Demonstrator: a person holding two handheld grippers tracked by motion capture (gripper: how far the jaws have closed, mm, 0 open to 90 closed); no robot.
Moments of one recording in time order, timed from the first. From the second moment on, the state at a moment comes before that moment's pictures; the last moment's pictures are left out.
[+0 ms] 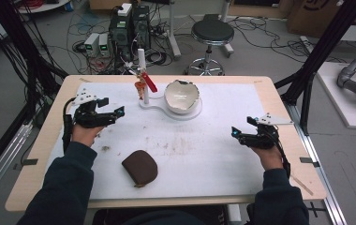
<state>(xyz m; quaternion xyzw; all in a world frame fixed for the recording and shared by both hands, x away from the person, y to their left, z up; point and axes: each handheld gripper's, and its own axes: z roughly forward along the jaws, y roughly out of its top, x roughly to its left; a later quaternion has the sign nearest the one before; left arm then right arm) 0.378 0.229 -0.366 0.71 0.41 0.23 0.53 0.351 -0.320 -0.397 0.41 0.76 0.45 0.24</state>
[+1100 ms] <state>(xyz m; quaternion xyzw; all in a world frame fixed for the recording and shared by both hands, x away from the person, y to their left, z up) 0.316 0.187 -0.440 0.83 0.33 -0.01 0.45 0.348 -0.306 -0.399 0.39 0.77 0.45 0.24</state>
